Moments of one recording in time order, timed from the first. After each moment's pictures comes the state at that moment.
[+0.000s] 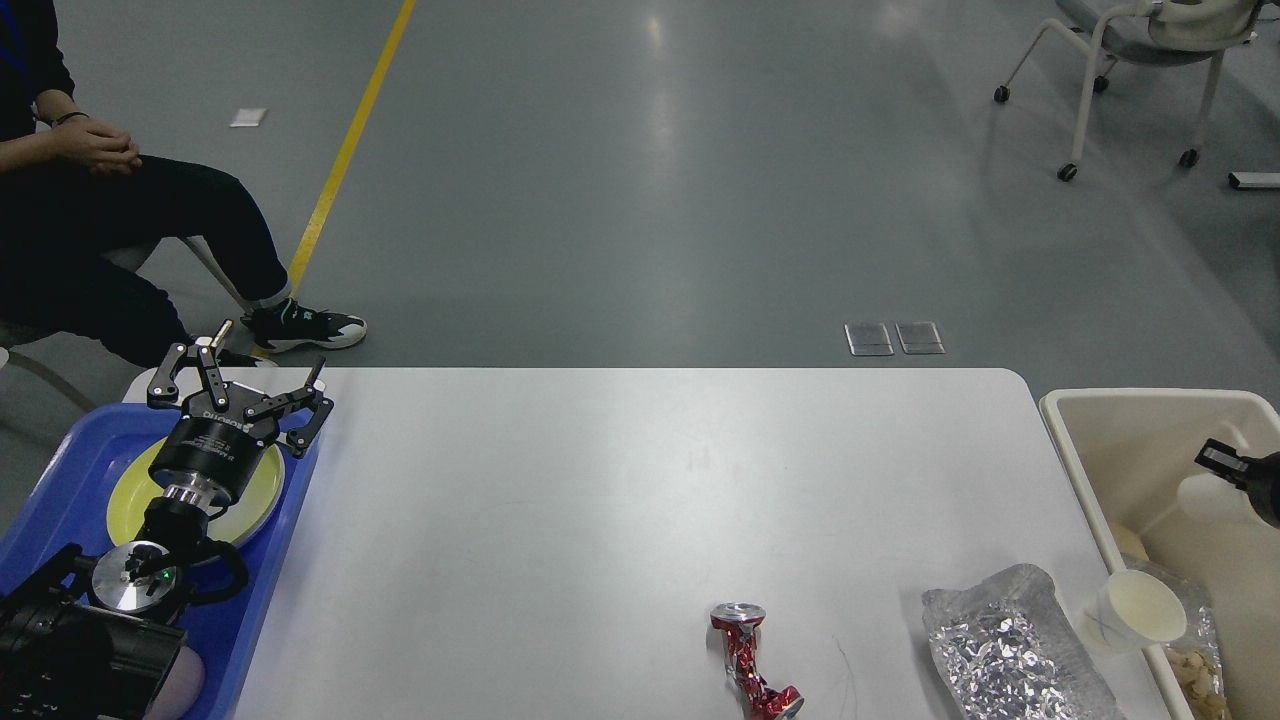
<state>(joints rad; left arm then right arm) -0.51 0.25 -1.24 -0.38 -0.17 -0.78 0.03 0.99 -0.60 -1.14 0.50 0.00 0.03 0.12</state>
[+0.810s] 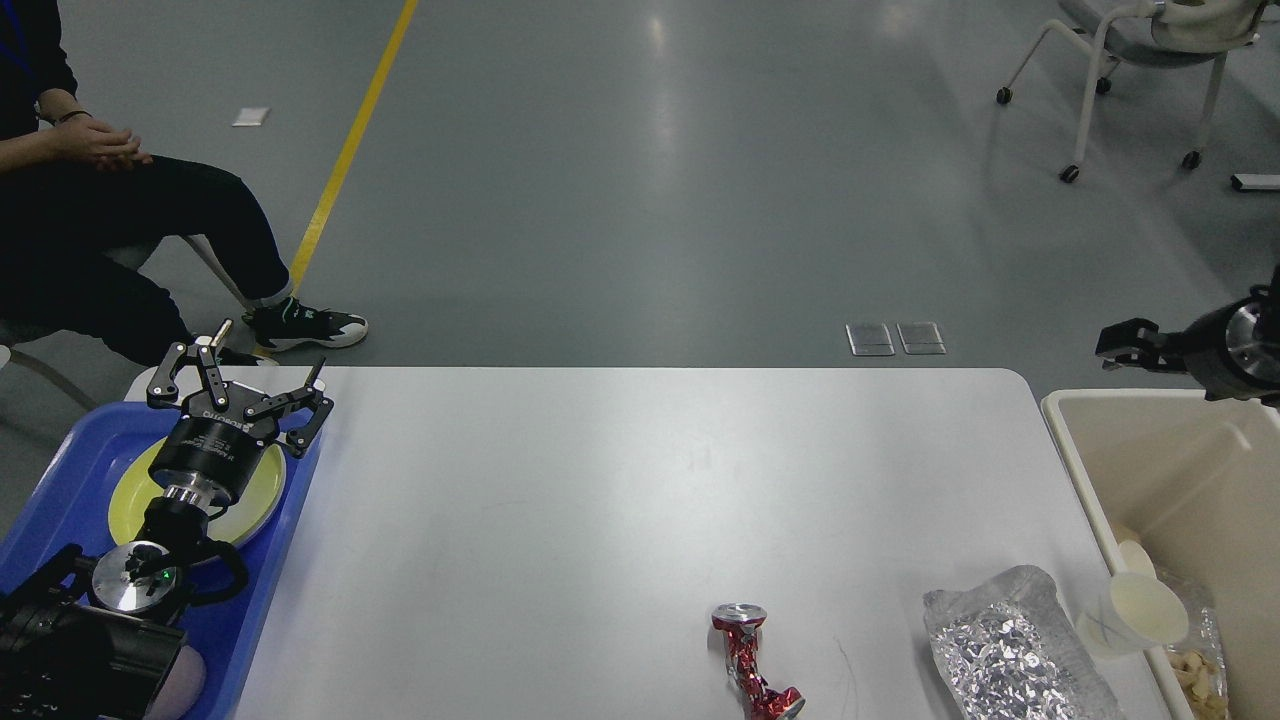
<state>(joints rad) -0.51 0.25 -1.24 -0.39 -0.17 -0.78 0.03 1.81 -0.46 -1.55 1.00 0.00 0.45 0.13</state>
